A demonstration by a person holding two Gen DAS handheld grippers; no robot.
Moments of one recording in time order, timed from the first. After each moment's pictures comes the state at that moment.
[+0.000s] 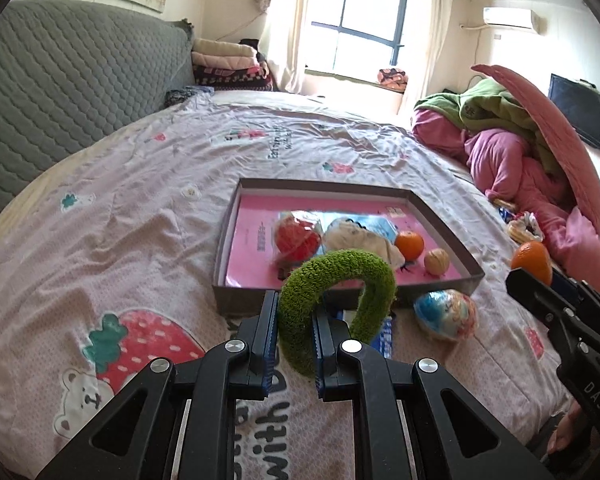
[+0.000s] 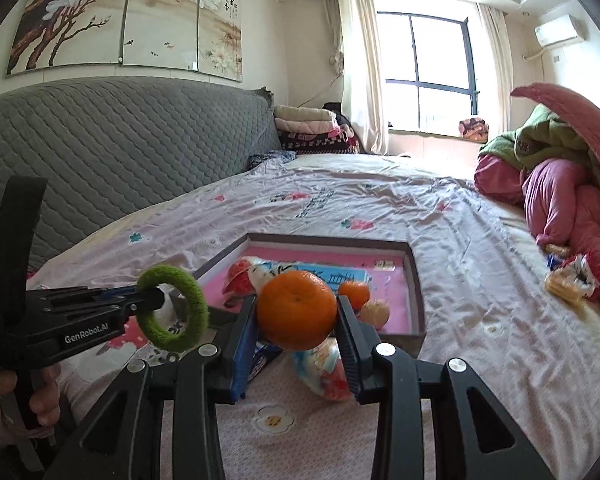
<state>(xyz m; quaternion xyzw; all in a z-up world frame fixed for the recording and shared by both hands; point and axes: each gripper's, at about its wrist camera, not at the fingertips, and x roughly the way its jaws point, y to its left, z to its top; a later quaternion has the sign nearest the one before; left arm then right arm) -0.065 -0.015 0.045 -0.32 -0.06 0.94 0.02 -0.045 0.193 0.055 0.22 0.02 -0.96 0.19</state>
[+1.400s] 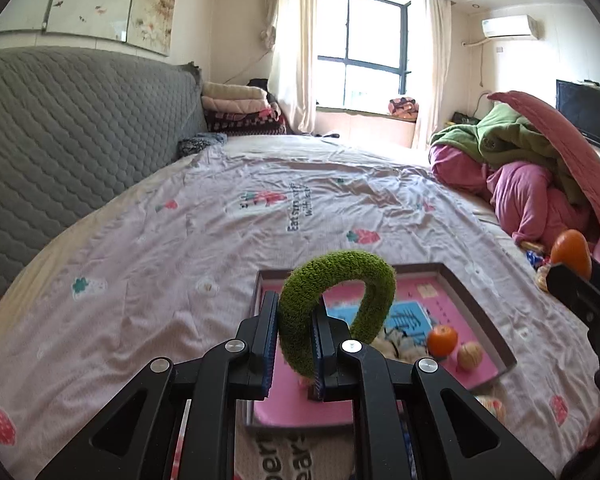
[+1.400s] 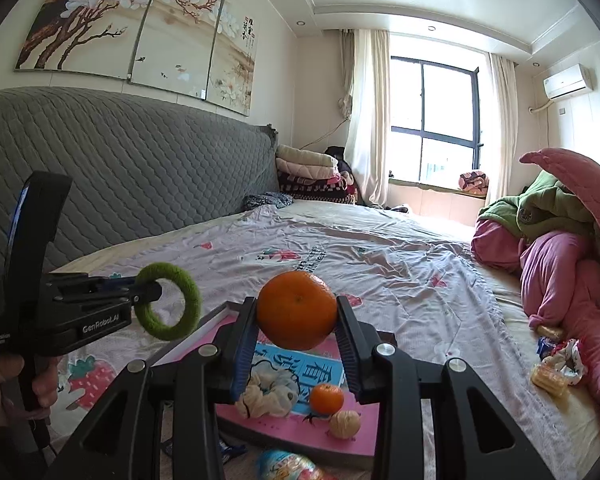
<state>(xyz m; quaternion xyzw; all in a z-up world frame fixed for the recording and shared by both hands) -0.140 -0.026 0.100 -0.26 -0.03 0.97 -0.02 -0.098 0.180 0.107 0.14 0.06 -0.97 0.18</state>
